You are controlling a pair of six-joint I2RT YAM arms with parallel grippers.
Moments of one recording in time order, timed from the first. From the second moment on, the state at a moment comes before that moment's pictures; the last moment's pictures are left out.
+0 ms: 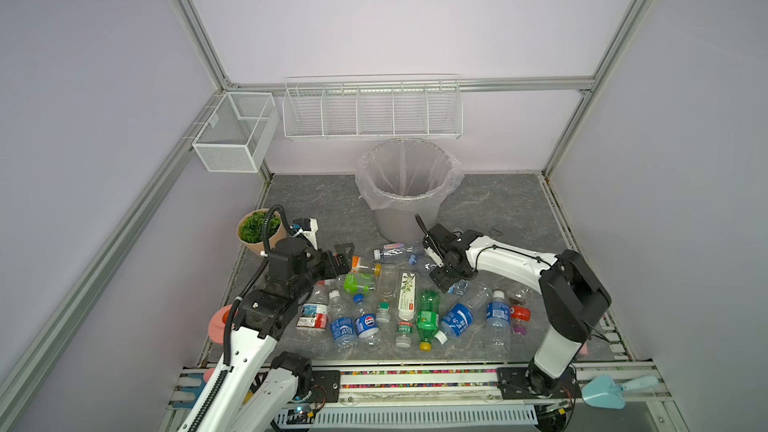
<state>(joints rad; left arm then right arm) -0.35 0.73 0.78 -0.55 0.11 -0.47 0.74 1.76 1.17 -0.82 0.17 0.05</state>
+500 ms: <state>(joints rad) -0.35 0.72 0.78 -0.55 0.10 -0.47 0.79 1.71 1.13 -0.85 0.20 0.06</state>
